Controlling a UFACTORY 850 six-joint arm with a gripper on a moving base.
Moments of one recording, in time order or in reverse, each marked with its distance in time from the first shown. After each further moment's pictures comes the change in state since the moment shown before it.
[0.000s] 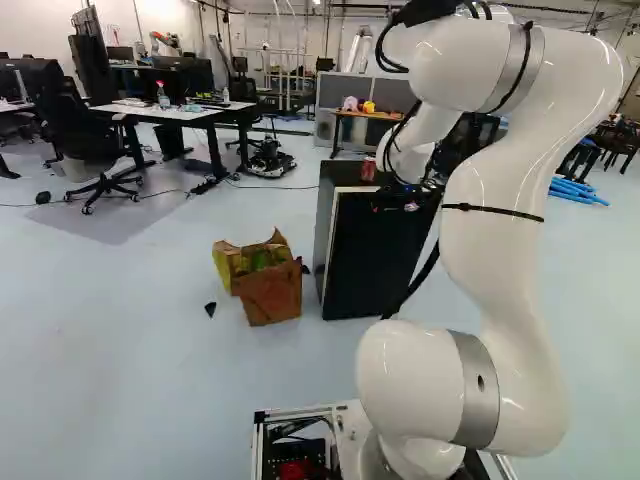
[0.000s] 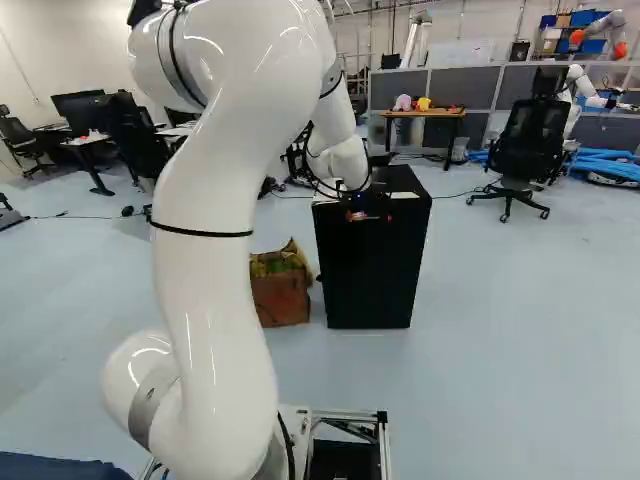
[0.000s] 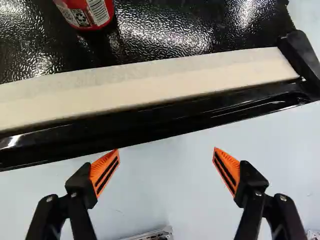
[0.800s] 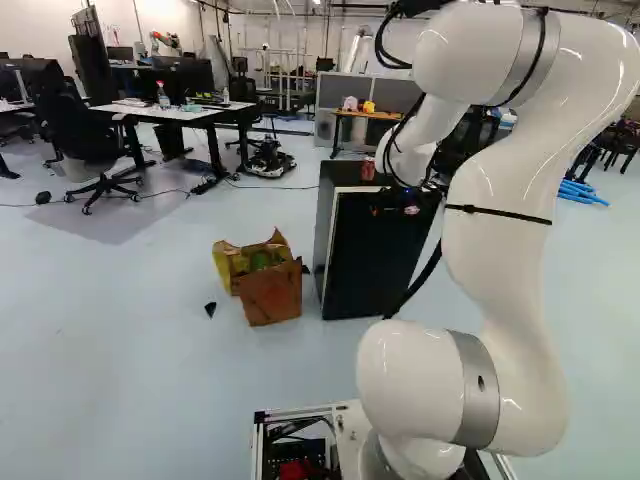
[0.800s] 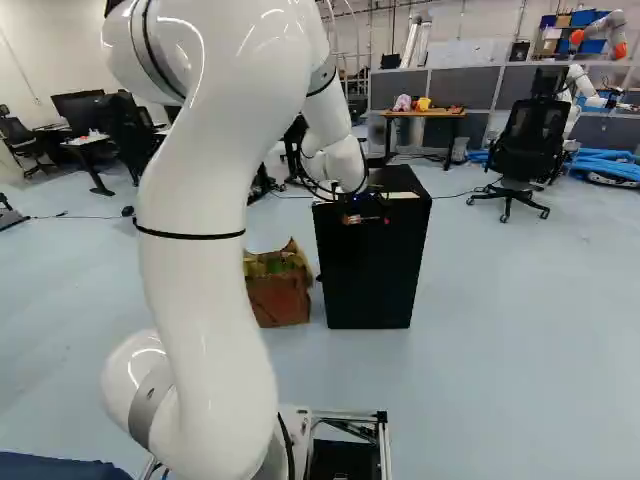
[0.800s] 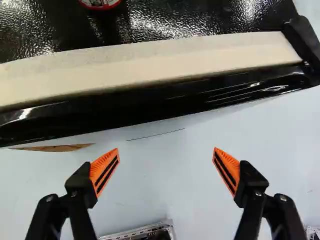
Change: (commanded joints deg) arm 0.6 3.5 4.7 0.0 0.0 0.0
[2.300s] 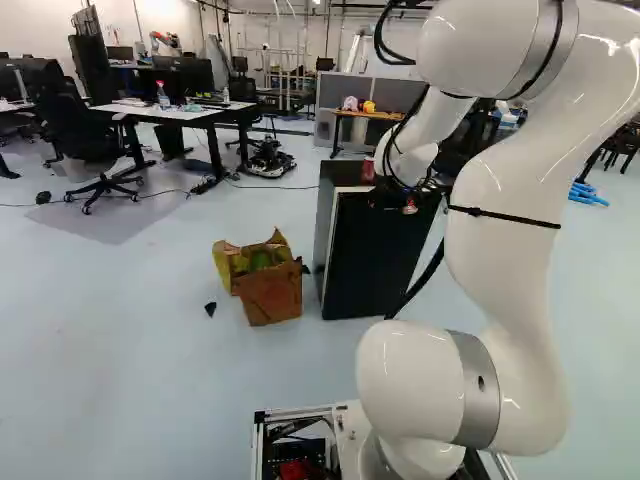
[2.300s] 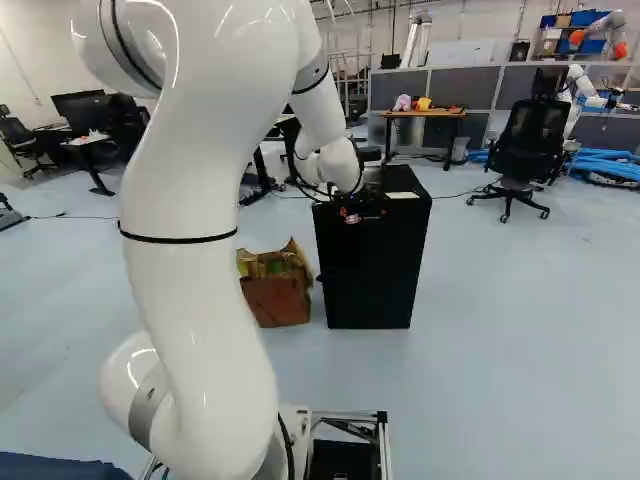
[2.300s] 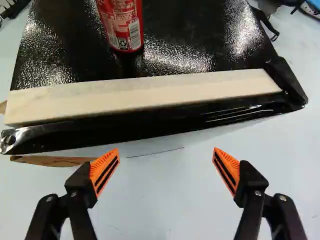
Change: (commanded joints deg) arm 0.1 4.4 5.6 -1.1 10.0 0.0
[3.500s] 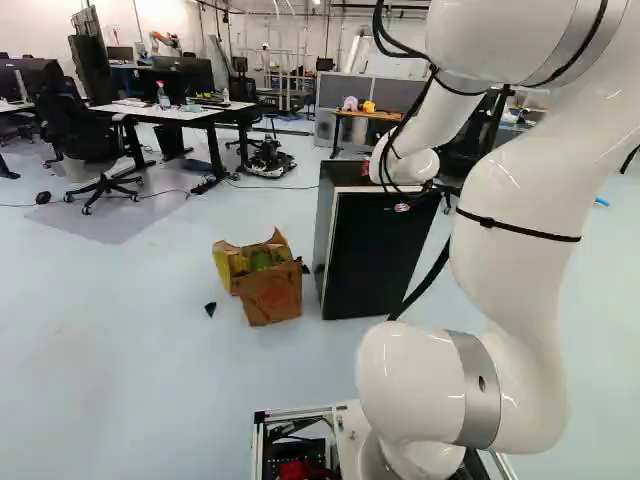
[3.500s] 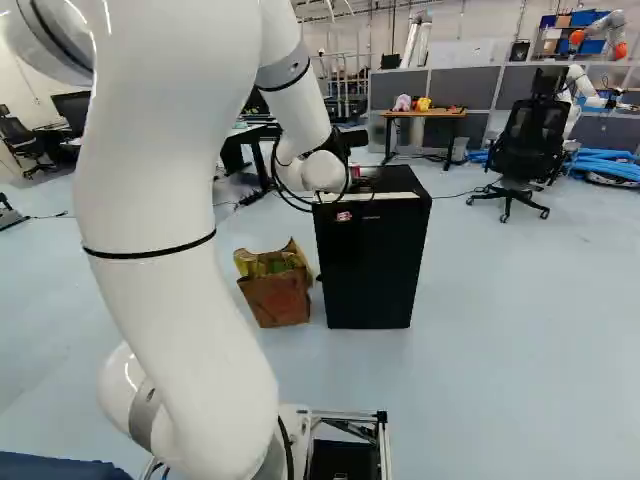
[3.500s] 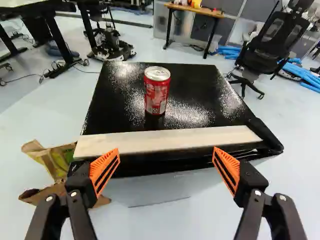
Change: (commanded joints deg) arm 1.8 5.5 8.4 0.3 27.2 0.0
